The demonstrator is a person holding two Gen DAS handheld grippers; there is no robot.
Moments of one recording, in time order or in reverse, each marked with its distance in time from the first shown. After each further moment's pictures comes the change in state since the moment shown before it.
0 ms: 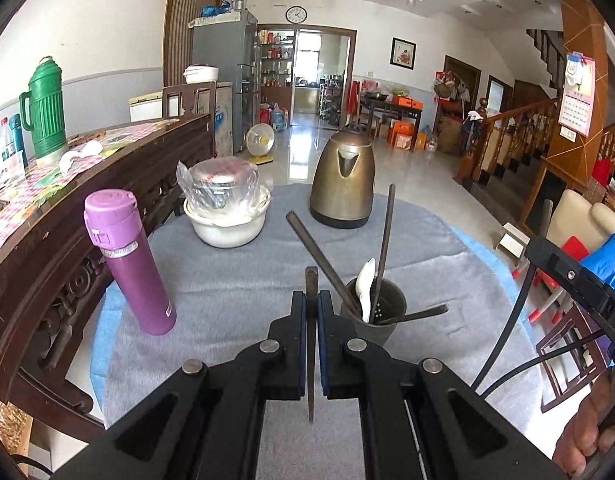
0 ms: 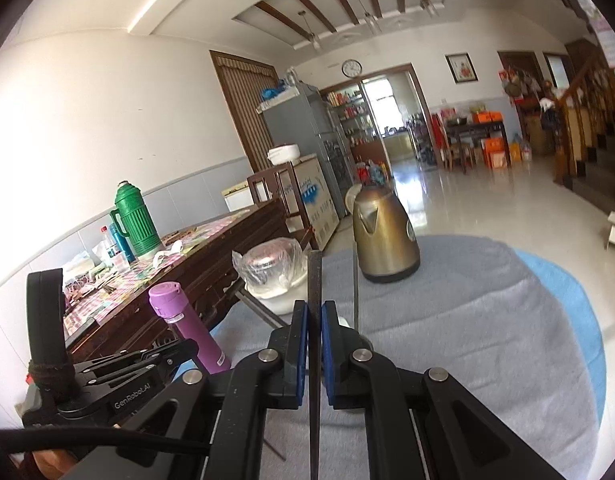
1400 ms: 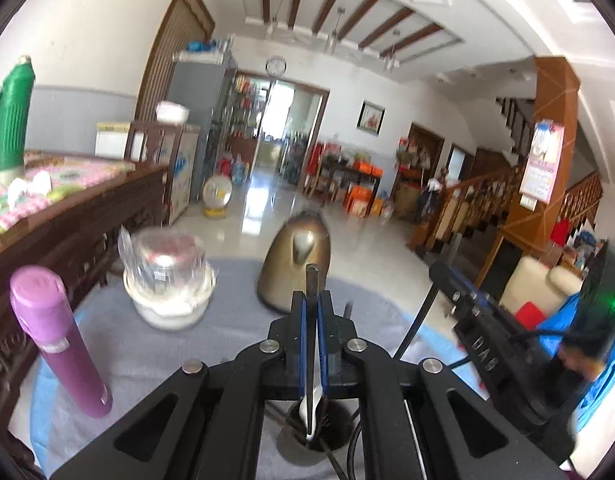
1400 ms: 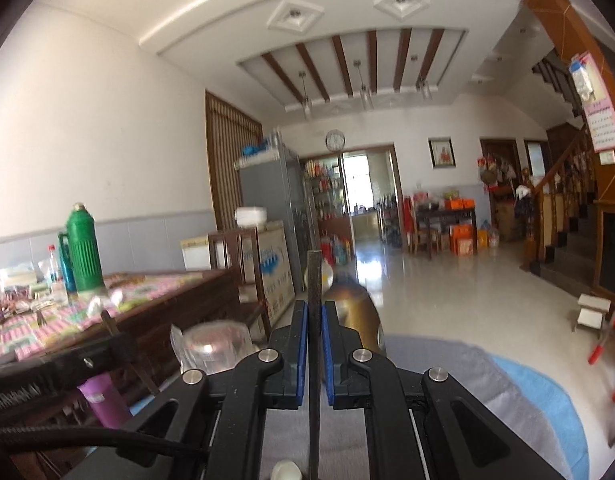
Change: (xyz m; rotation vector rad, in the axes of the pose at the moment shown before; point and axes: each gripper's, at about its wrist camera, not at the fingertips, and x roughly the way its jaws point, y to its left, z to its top) left arm 0.048 0.002 0.064 -0.092 -0.197 -0.200; right arm 0.100 0.010 0.055 -0.144 -0.232 -0.169
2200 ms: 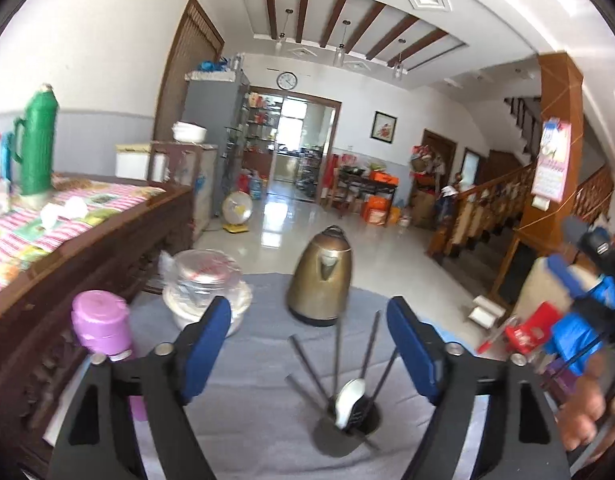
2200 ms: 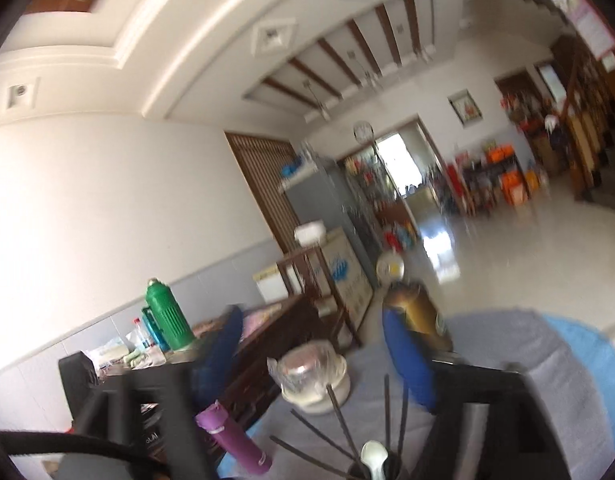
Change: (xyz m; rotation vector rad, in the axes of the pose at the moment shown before) left arm -0.072 0.006 0.015 0.049 -0.072 0.095; right arm -0.108 -0.058 0.053 0.271 -0.072 0.259
